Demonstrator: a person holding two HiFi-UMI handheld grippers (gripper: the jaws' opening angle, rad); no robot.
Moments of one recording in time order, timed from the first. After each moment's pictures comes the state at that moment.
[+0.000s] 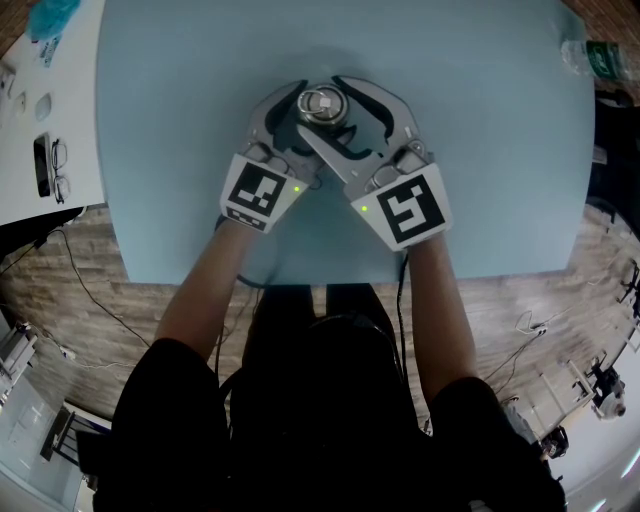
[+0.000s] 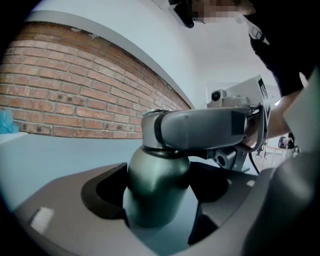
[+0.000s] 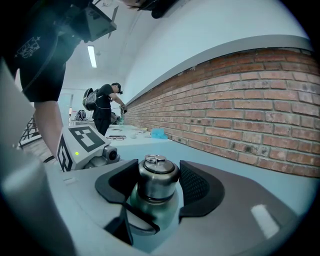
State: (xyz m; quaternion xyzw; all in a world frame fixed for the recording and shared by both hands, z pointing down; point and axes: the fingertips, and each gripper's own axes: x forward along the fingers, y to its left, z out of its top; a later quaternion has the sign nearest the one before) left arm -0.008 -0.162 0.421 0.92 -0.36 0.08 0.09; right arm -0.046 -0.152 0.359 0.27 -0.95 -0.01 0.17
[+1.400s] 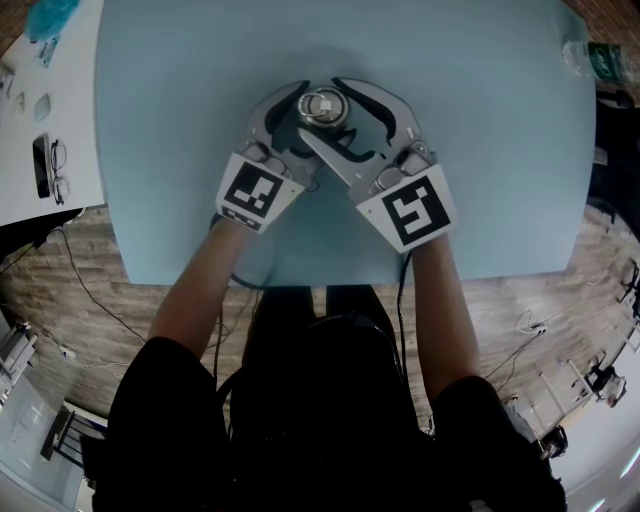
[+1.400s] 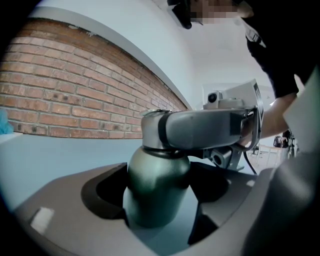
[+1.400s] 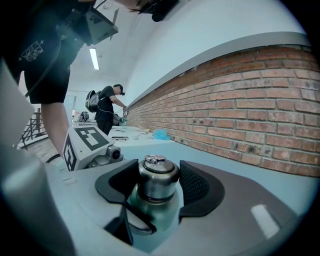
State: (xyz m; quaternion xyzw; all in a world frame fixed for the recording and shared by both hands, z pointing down) left arm -0.007 -0.160 0.422 0.93 -0.34 0.08 0.09; right arm -0.047 -0.150 0.360 0.26 -0.95 -0.01 0.17
